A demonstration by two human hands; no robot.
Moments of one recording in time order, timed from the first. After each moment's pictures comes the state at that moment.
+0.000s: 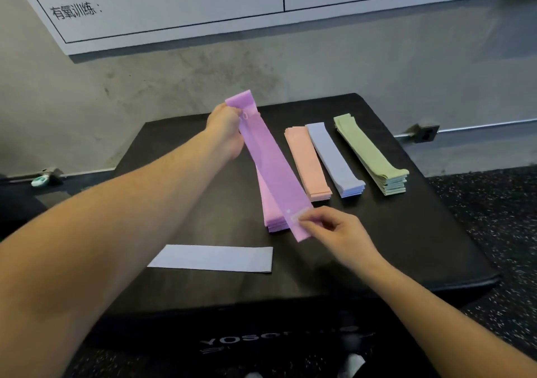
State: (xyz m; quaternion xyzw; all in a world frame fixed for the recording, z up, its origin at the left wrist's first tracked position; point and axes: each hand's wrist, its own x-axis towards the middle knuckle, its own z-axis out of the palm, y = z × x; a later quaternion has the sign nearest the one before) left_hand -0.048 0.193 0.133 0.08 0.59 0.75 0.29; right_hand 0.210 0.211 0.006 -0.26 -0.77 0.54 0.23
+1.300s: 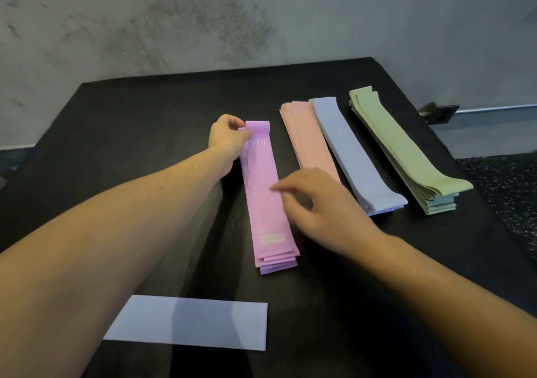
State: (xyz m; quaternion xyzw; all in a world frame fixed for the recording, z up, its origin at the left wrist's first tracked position) left_hand -0.146 0.291 -0.031 0.18 0.82 0.51 0.20; right_hand 0.090 0.299 -0.011 -0.17 -0.92 0.33 0.16
